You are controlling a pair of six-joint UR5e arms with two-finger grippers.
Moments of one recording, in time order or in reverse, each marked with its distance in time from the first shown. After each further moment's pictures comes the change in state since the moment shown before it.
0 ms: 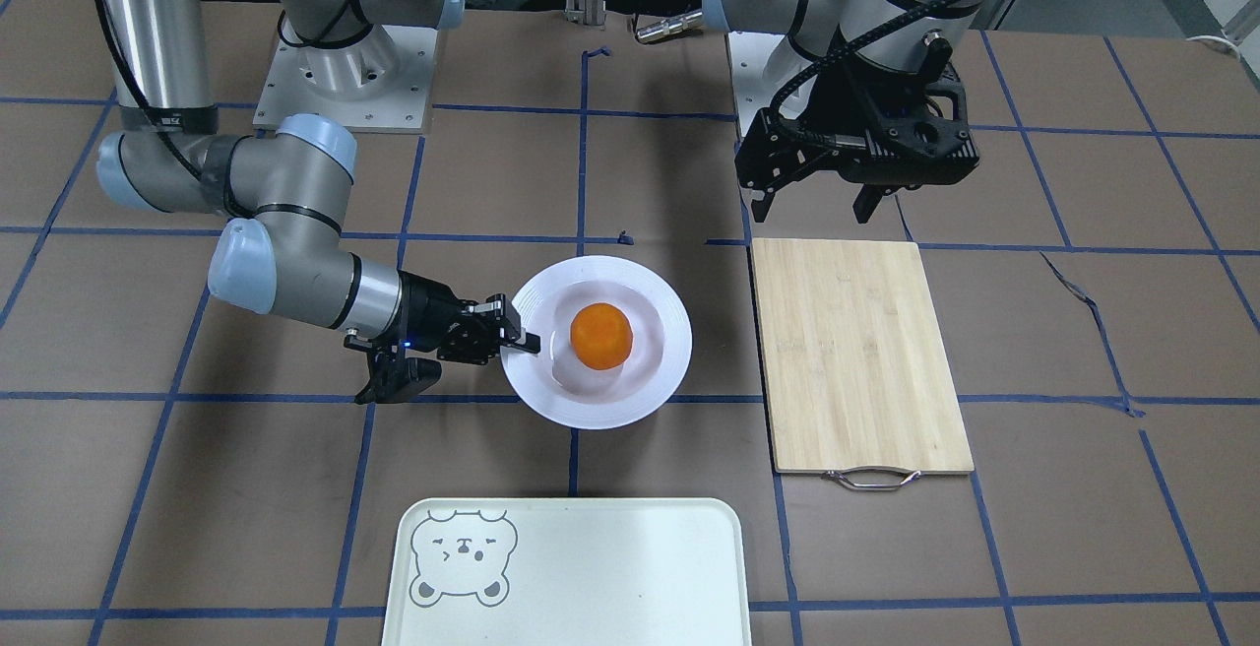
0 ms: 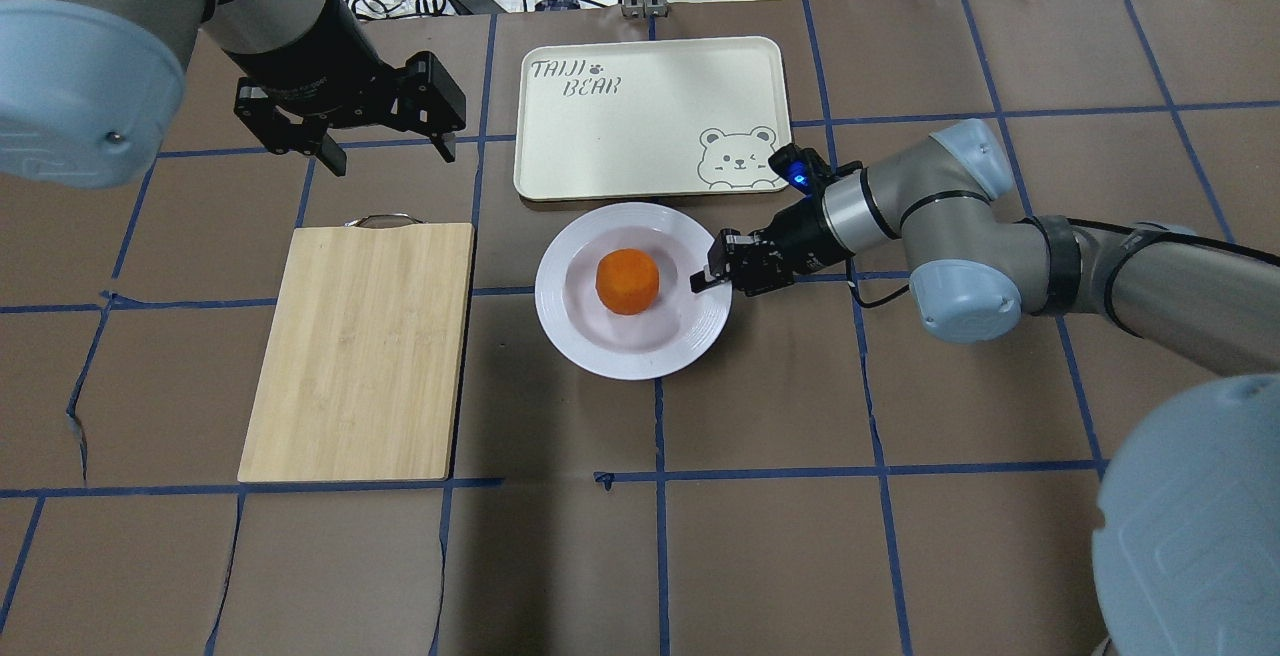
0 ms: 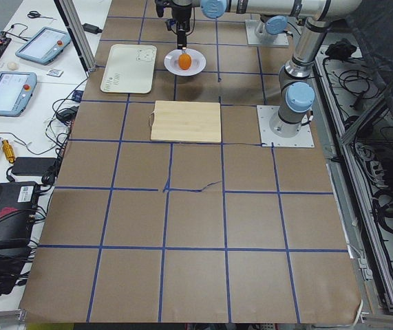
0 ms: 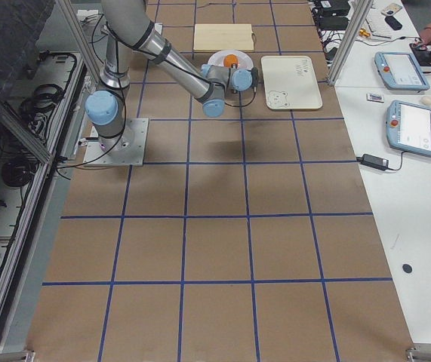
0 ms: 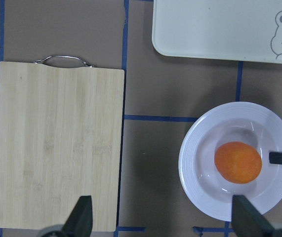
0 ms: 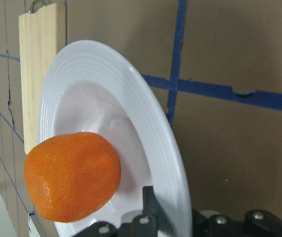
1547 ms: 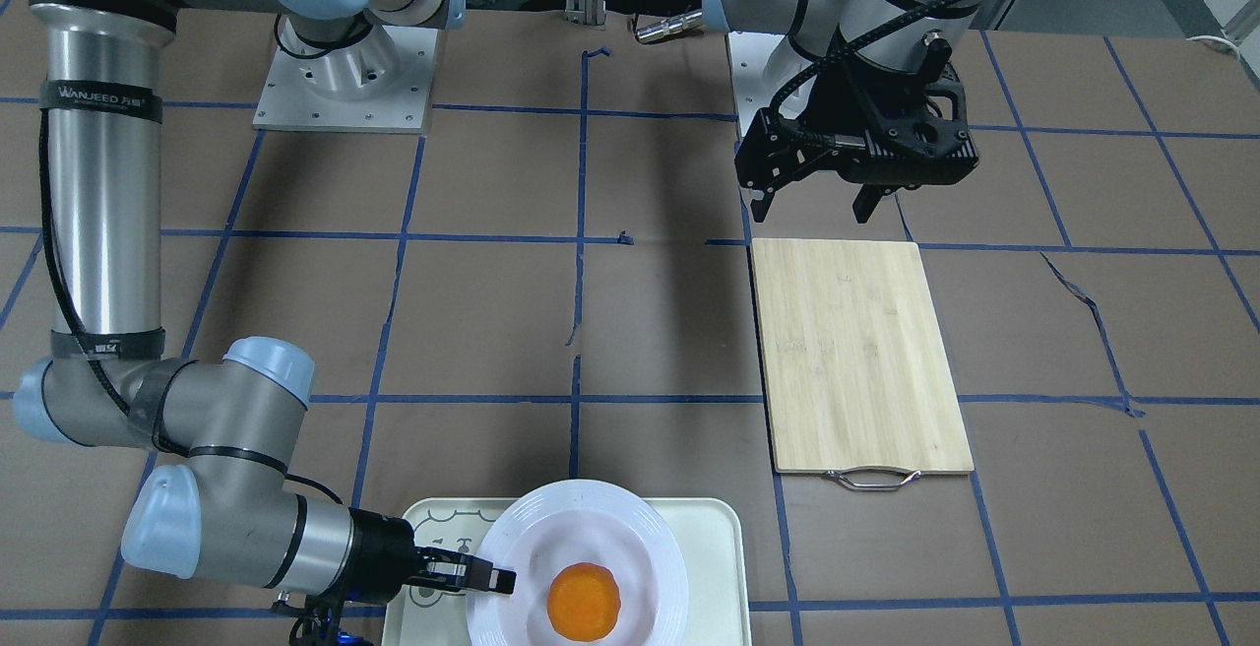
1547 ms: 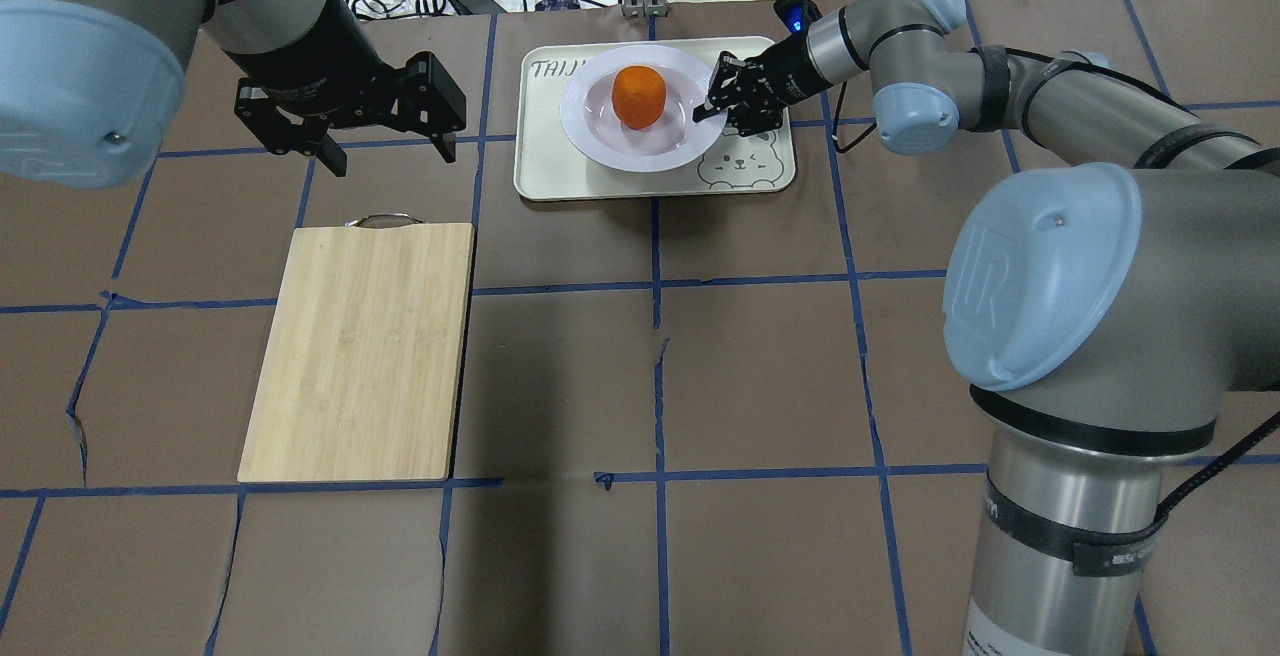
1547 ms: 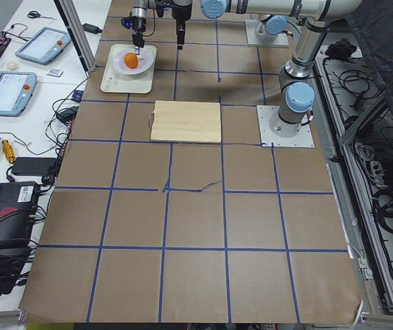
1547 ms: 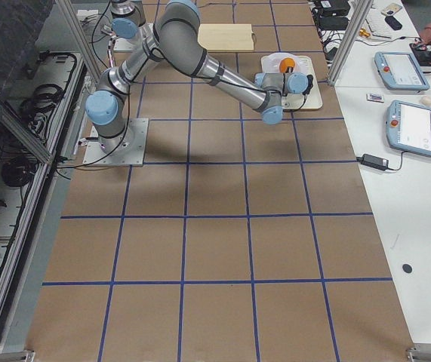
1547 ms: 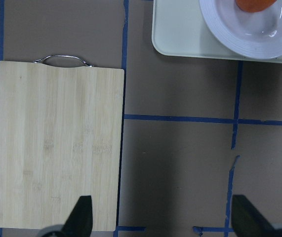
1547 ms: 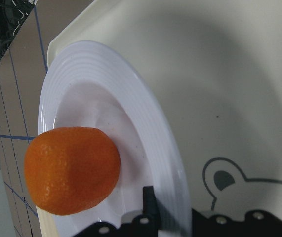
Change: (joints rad) left arm 0.000 0.000 0.000 -0.001 -0.001 0.000; right arm -0.002 0.445 -0.661 0.060 -0.003 0.283
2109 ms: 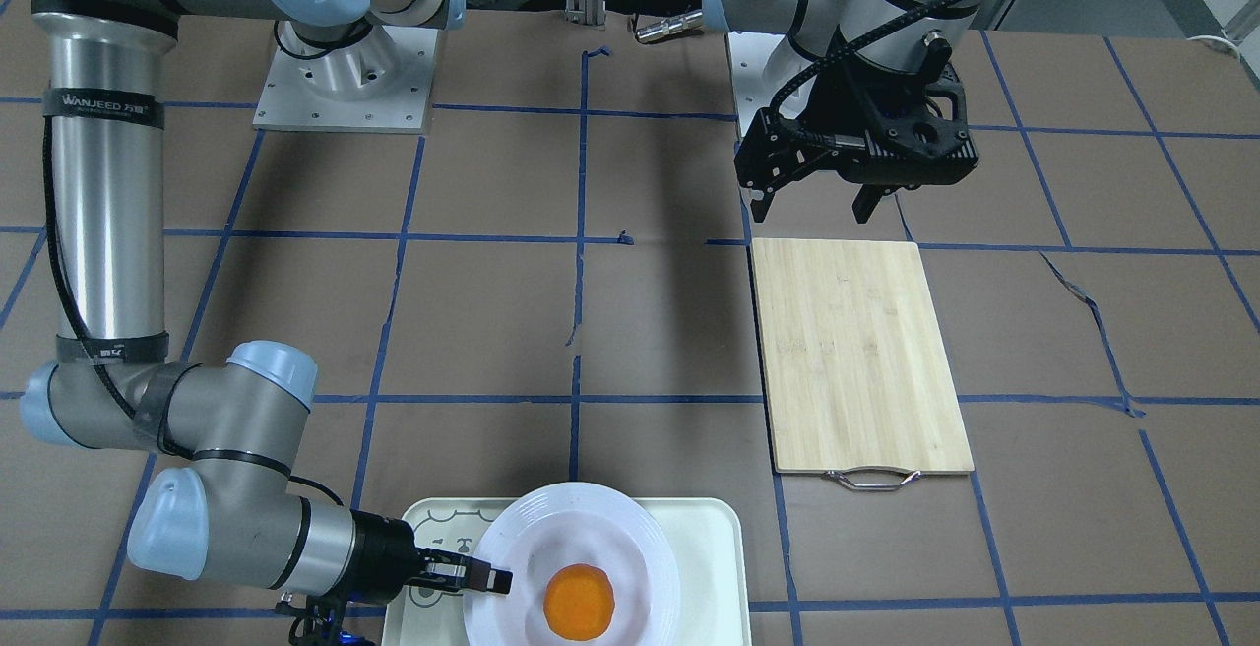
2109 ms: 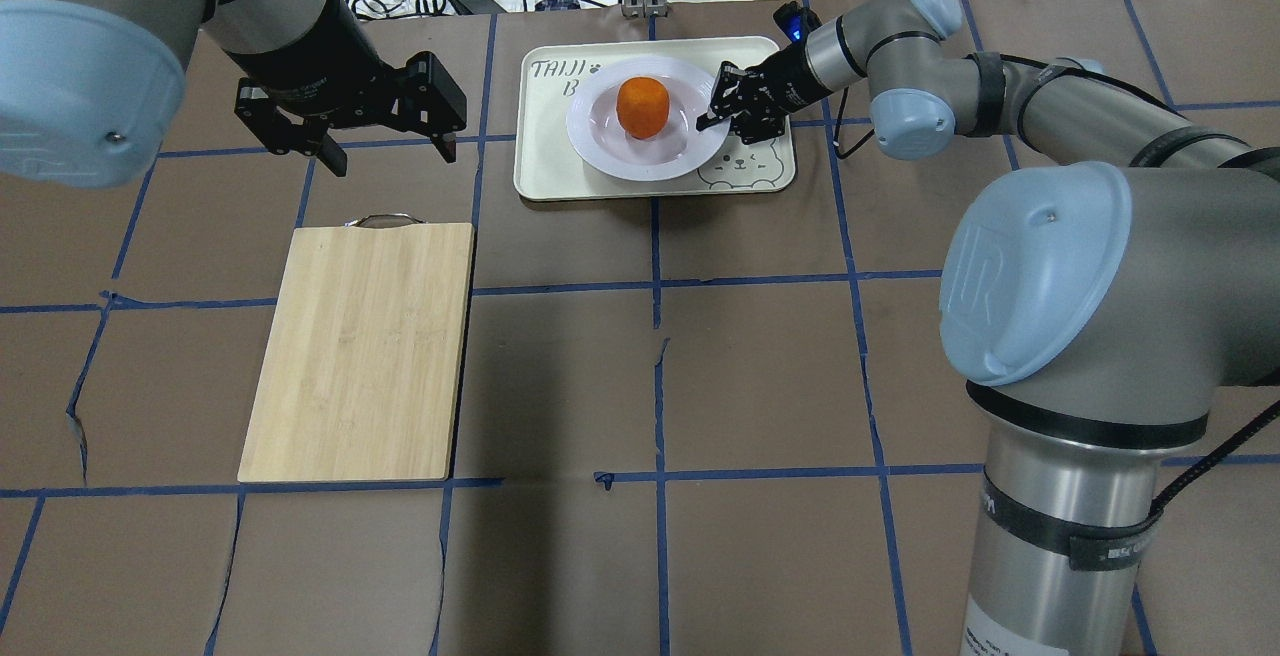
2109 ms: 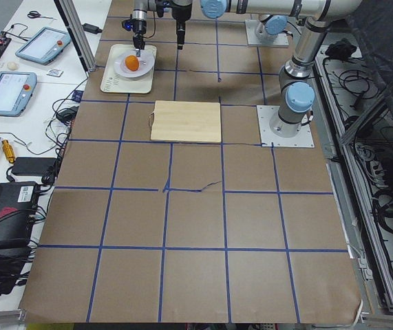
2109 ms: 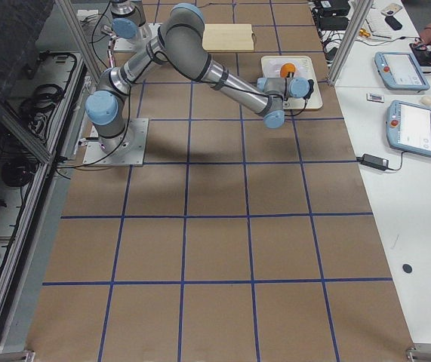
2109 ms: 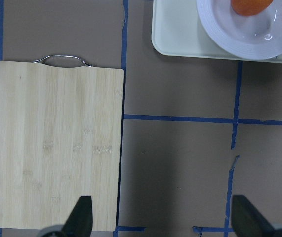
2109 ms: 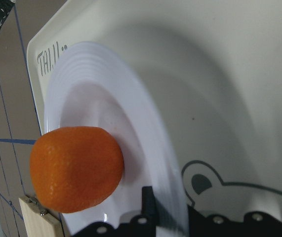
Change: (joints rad) left arm 0.000 0.000 0.000 0.000 0.000 0.000; right arm 0.000 0.005 0.005 -0.002 -0.038 -0.001
